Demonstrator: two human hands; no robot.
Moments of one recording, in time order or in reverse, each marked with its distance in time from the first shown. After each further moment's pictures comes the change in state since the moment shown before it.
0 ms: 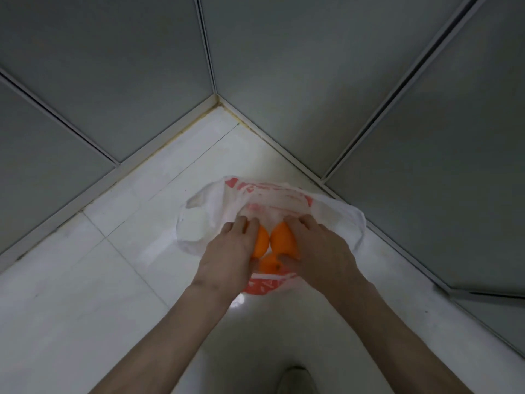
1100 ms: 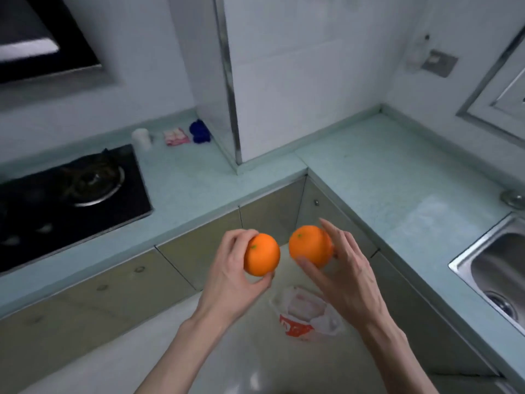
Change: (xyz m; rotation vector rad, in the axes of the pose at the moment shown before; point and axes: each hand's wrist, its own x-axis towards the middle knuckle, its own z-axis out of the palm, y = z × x) left_hand -0.432 0.103 -0.709 -0.519 0.694 -0.206; right_hand -0.381 -0.353 -0.644 0.470 0.463 -0.298
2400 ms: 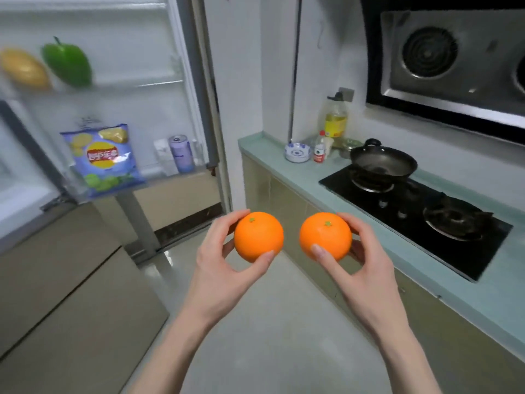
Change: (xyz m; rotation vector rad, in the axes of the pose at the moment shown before) left_hand -0.441 0.110 -0.234 0.086 1.365 -0.640; right_hand -0.223 -0.338 0.113 0.688 -1.038 -0.850
